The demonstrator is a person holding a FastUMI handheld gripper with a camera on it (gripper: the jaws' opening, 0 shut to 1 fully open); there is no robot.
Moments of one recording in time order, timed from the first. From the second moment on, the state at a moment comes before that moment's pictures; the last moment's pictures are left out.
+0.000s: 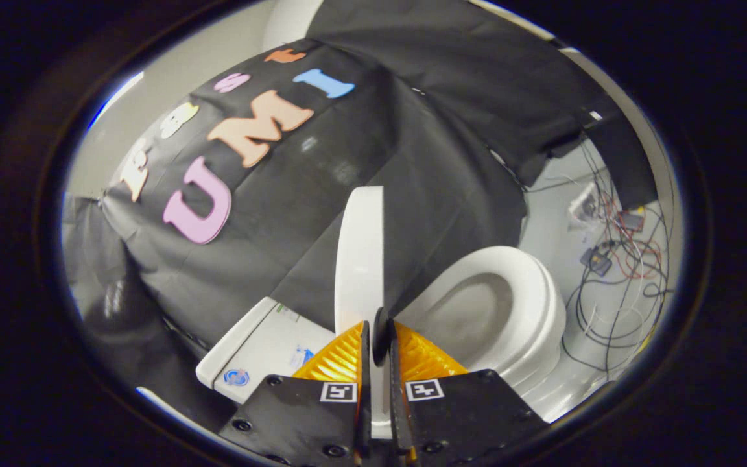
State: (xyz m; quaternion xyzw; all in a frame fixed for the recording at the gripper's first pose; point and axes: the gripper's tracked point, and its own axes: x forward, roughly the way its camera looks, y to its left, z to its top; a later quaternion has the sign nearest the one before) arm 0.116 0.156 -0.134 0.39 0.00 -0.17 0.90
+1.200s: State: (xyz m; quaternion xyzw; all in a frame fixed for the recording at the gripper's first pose) arm 0.218 0.371 -0.040 0.13 0.05 0.03 0.99
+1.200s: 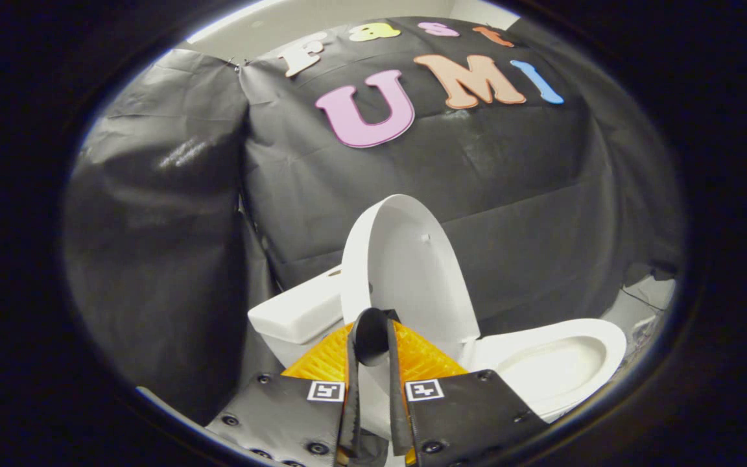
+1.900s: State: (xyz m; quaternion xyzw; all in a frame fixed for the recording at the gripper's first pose) arm 0.223 0.389 -0.041 0.11 0.05 0.06 0.99
